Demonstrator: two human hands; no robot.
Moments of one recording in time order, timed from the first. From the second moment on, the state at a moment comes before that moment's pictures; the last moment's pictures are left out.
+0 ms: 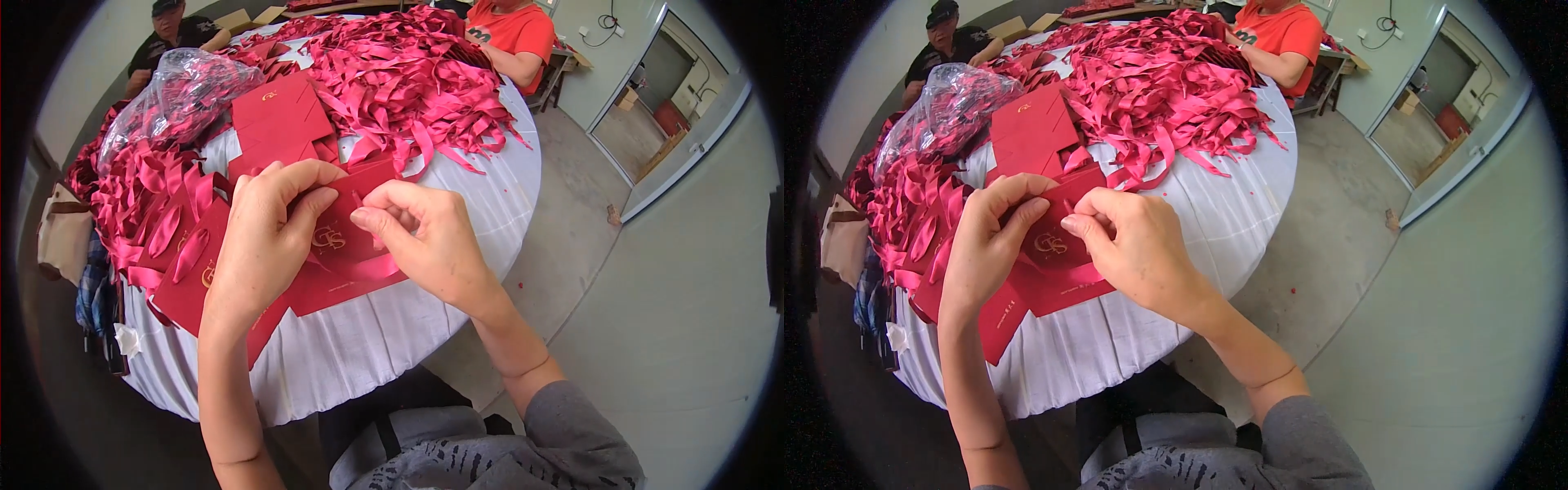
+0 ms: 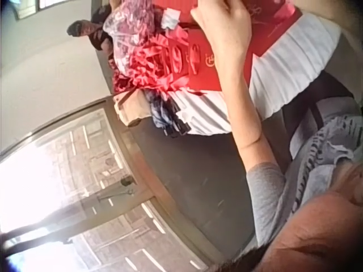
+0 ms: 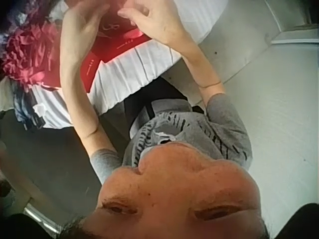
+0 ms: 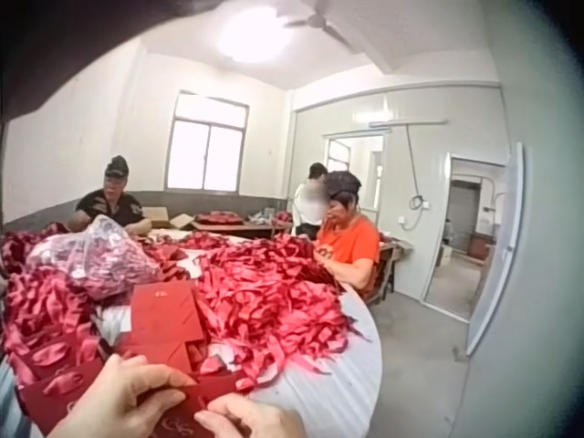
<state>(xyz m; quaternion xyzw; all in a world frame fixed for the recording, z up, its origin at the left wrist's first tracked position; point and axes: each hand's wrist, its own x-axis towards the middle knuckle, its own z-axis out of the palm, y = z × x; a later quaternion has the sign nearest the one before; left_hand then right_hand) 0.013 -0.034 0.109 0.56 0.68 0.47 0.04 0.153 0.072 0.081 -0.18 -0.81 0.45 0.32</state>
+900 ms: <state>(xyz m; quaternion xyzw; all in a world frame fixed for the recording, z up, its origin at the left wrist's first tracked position) 0.050 -0.036 0.118 0.64 0.66 0.34 -0.22 0.159 0.083 0.095 -0.12 -0.69 0.67 0.24</state>
